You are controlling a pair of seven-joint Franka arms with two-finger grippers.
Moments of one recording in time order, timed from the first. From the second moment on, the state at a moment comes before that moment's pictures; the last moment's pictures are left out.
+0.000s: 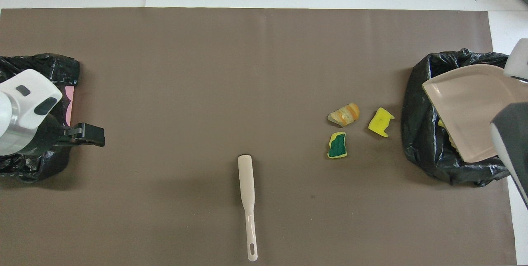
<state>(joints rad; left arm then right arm) 0.02 -0.15 -0.12 -1.89 -0.06 1.65 -0.15 -0.23 0.06 0.13 -1.75 -0.59 1.93 -1.80</state>
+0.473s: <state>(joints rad) 0.02 -0.06 -0.13 -1.65 0.01 1.51 -0.14 -0.15 0.07 0.13 -1.85 -0.33 1.92 -1.35</state>
